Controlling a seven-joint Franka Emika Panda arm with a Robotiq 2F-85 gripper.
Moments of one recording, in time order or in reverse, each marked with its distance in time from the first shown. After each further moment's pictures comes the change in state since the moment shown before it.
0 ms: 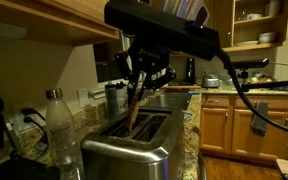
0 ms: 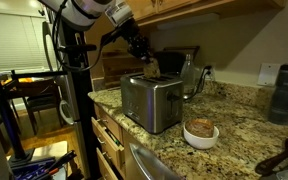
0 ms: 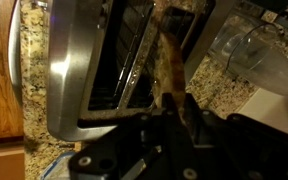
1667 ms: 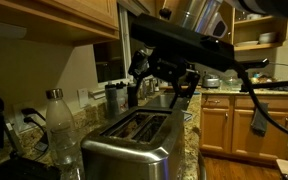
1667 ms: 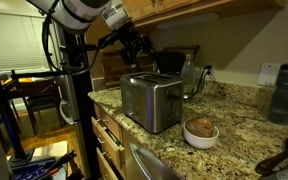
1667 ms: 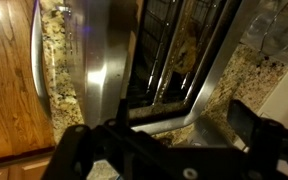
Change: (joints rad) arm -0.007 -0.088 -0.035 -0.120 0.058 0.027 0.054
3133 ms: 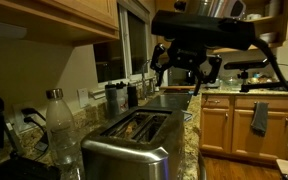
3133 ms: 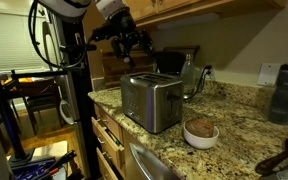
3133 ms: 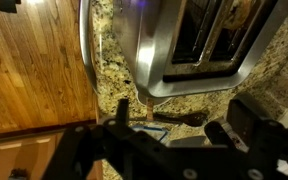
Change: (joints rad) arm -0.010 -0.094 -0.025 0.027 -0.014 -0.278 -0.012
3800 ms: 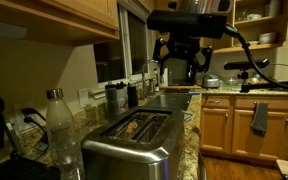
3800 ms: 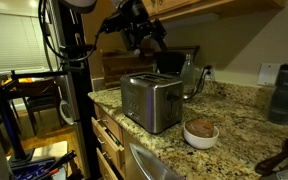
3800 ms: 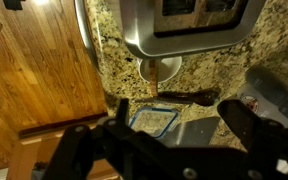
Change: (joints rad) arm -0.074 0.042 -0.047 0.087 -0.034 -0.063 0.005
